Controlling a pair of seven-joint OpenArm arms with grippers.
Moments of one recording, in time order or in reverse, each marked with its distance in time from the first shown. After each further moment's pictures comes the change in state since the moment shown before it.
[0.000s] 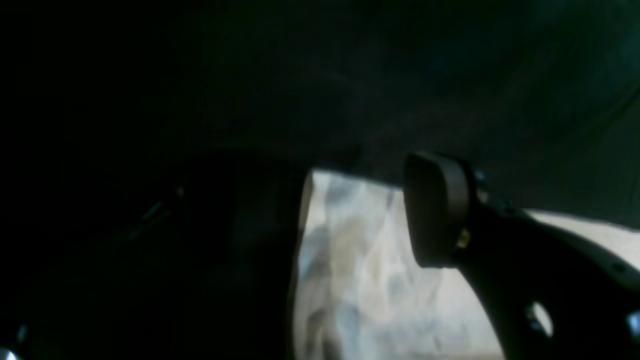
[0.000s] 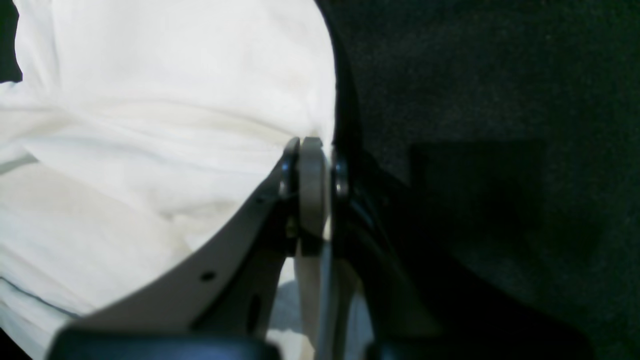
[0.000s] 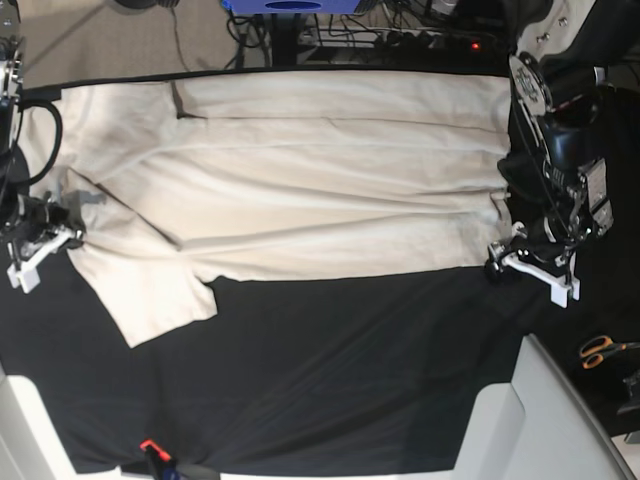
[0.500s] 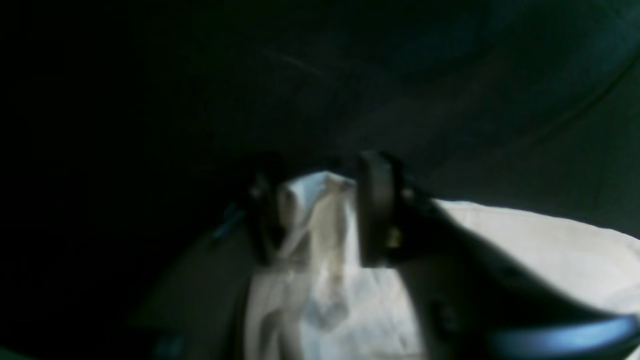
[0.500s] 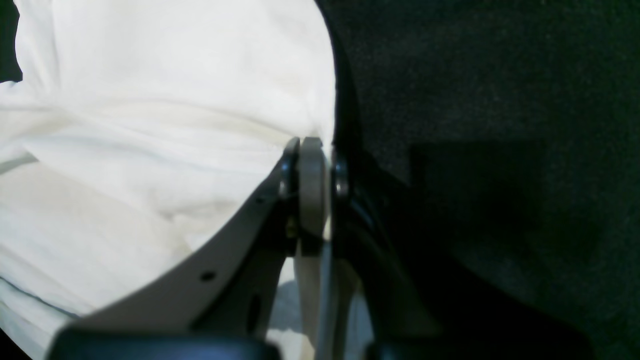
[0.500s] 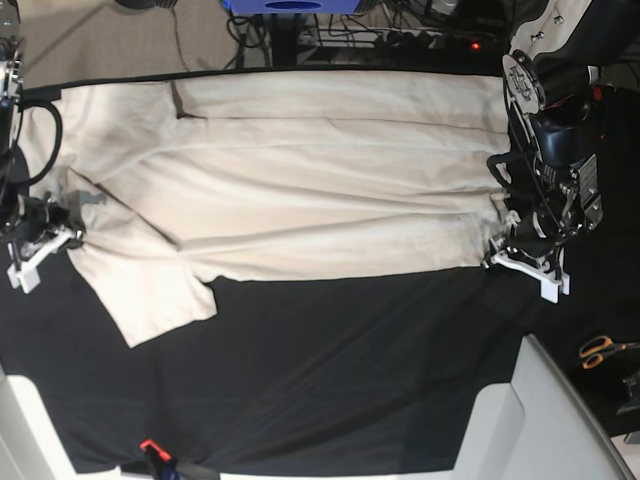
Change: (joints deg) left arm 0.7 1.3 0.1 -0.7 -2.3 -0.4 -0.4; right arm 0.0 0.0 0.0 0.0 -0.1 0.0 0.0
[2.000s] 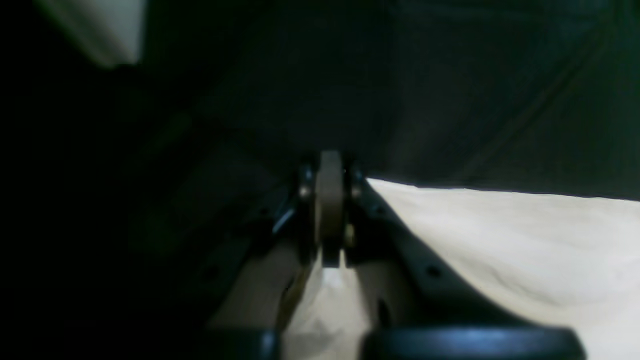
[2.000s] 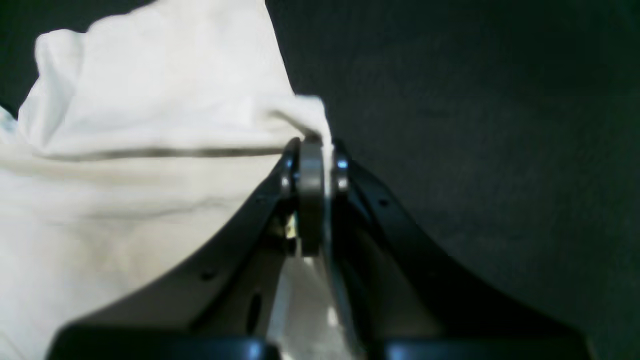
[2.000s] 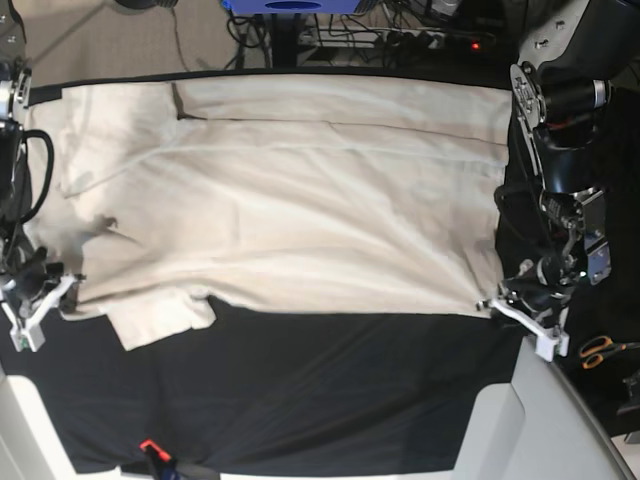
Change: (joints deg) left arm -3.8 -1.0 8.7 10.1 0.7 0.2 0.8; right arm 4.8 -1.9 0.1 8.2 -20.0 0.2 13.1
